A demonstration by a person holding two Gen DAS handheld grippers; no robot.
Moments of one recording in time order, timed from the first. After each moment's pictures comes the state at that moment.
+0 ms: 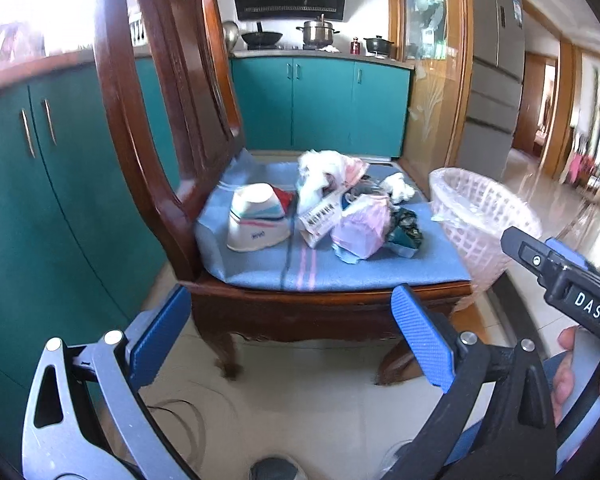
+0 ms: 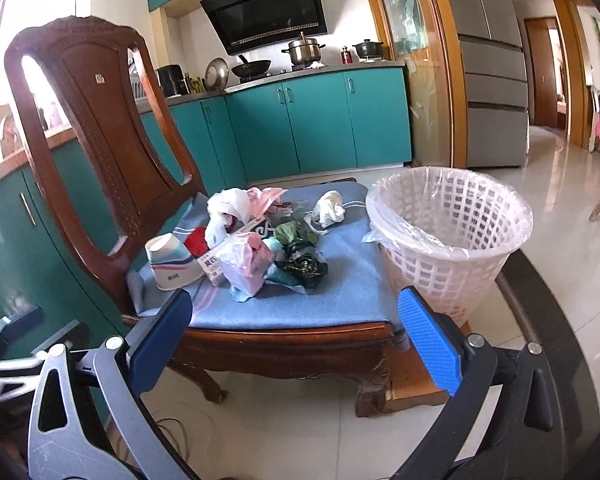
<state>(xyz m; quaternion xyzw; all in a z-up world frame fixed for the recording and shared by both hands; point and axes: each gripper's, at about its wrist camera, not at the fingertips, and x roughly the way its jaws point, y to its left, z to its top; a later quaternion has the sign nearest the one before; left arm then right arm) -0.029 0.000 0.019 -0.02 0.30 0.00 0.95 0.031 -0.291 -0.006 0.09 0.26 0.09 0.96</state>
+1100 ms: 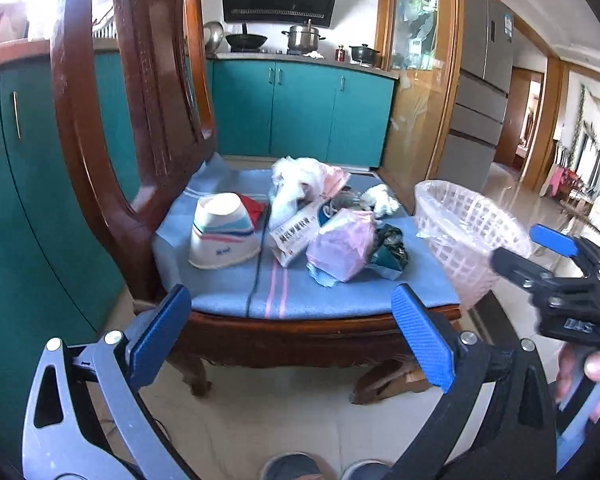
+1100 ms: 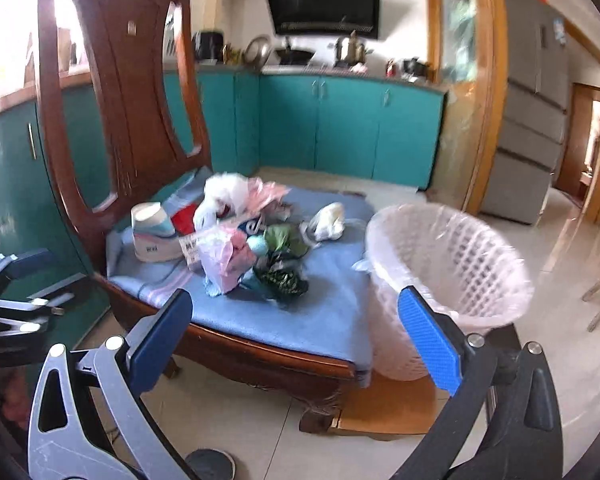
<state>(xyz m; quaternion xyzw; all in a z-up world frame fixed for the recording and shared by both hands) 0.014 -0.012 0.006 -0.01 0.28 -0.03 0.96 0.089 -0.293 -0.013 -0.06 0.28 0.14 0.95</state>
